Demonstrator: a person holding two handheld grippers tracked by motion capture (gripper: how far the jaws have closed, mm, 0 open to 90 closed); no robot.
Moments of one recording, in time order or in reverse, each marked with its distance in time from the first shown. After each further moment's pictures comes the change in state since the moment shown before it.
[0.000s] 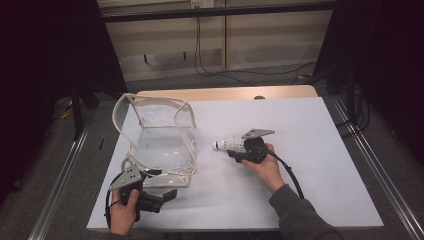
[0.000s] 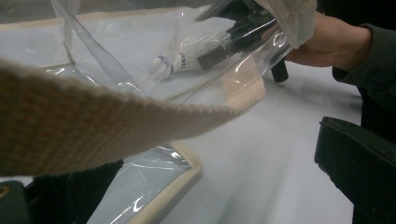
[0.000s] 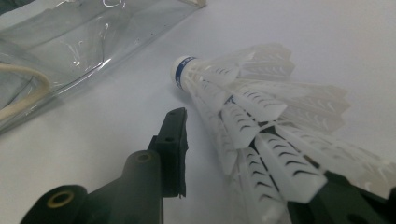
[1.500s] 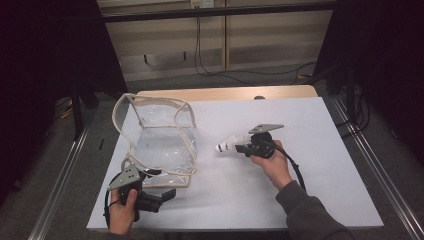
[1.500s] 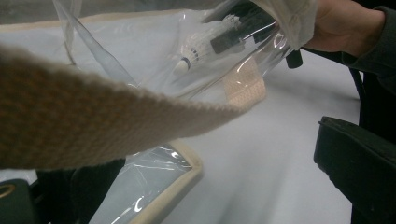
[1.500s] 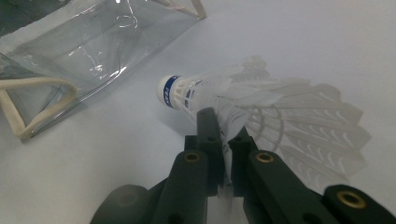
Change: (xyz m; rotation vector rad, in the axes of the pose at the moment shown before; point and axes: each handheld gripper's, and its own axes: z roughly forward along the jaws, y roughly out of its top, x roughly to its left) left arm 0.002 -0.001 -0.002 -0.012 -0.008 -0.007; right arm -0.005 0.015 -0.030 0.018 0.019 0.021
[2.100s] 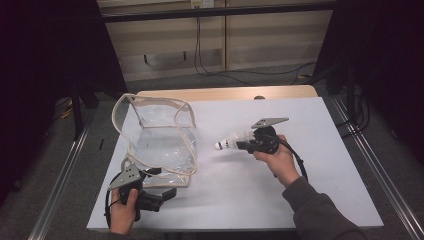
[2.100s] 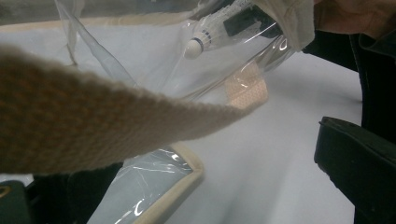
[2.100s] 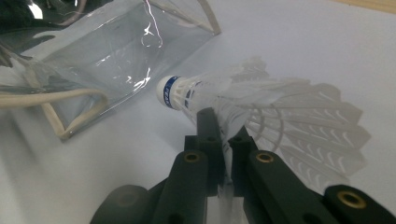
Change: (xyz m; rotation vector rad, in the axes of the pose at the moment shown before) left arm 0.000 0.000 0.001 -0.006 0.001 -0.002; right arm 0.006 0.021 -0.024 0.008 0.041 -0.017
